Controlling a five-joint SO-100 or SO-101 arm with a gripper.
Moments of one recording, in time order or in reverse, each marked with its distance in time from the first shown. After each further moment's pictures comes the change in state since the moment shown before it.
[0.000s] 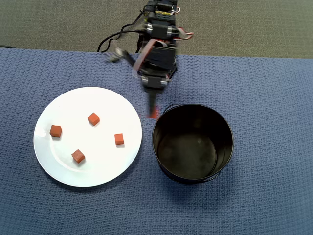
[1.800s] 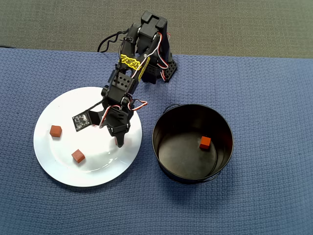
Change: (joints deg) arm 24.9 -37.1 17.2 -26.3 -44.2
